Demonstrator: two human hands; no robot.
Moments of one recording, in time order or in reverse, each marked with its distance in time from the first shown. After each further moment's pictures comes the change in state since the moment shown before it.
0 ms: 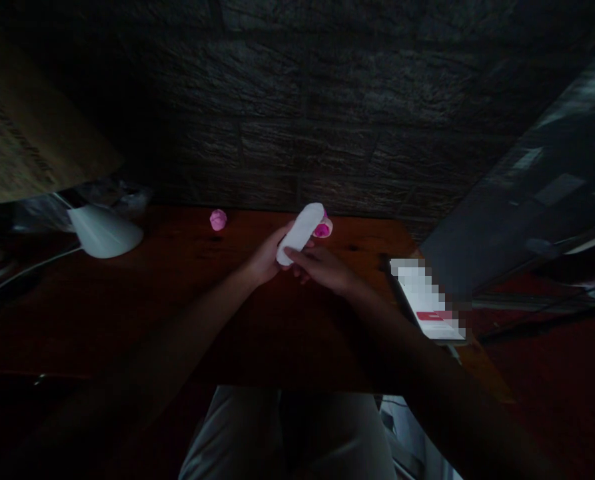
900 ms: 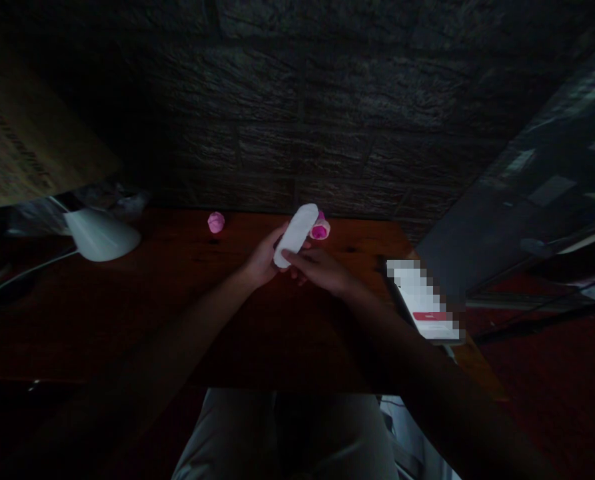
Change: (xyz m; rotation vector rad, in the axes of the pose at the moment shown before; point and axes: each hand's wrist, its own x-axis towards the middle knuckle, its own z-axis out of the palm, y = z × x) left_hand 0.000 0.001 0.001 -0.052 0.018 -0.009; right_hand 0.005 0.008 -0.001 -0.008 -0.010 -0.022
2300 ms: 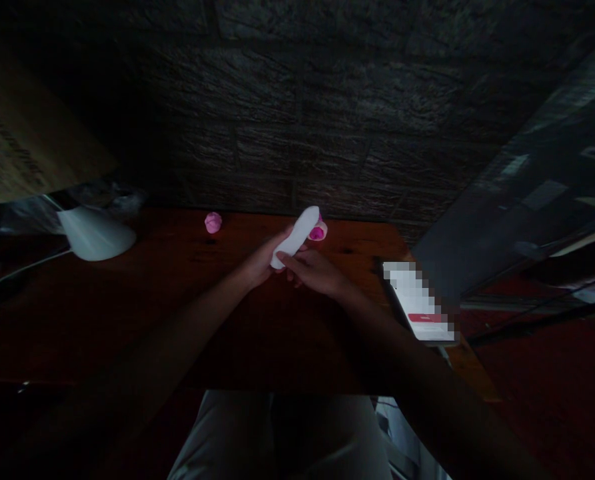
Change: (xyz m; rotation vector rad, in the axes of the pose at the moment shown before) left_hand 0.006 -0.008 -0.010 0.185 -0.040 0.024; right_hand -0.003 -0.008 0.003 -0.115 0.004 -0.009
